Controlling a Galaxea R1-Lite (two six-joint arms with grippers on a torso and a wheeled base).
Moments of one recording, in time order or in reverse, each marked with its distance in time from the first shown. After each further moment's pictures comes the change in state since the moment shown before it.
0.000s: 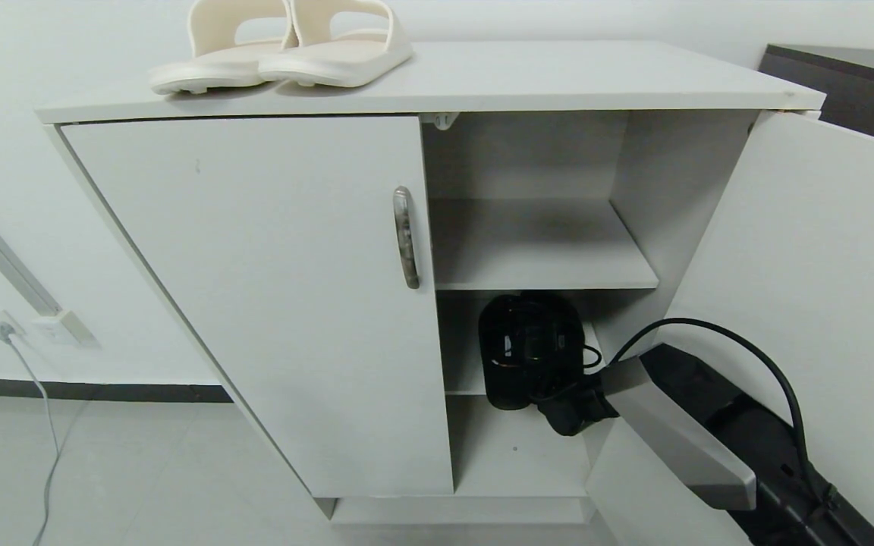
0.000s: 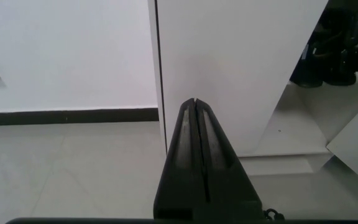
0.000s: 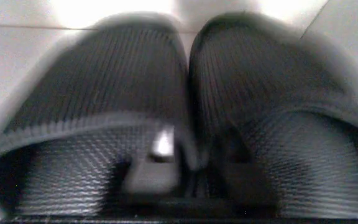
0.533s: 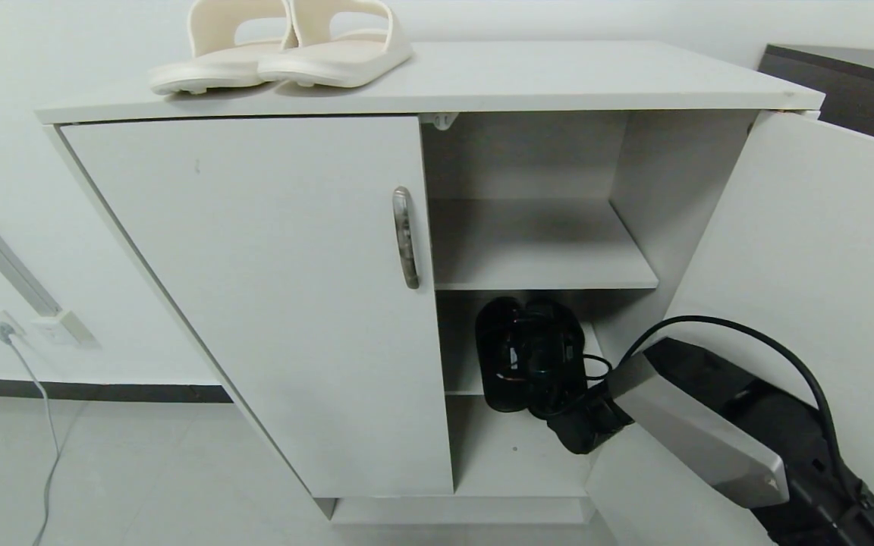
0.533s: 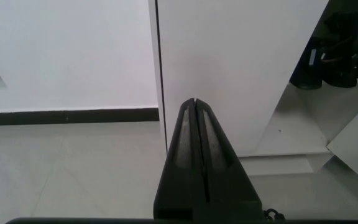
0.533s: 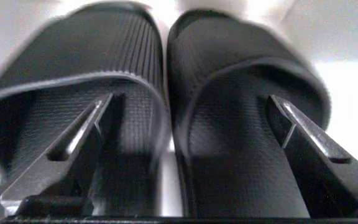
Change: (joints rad) left arm 0.000 0.000 0.000 0.000 0.001 0.002; right arm 0.026 -0.111 0.273 -0.121 -0.032 0.000
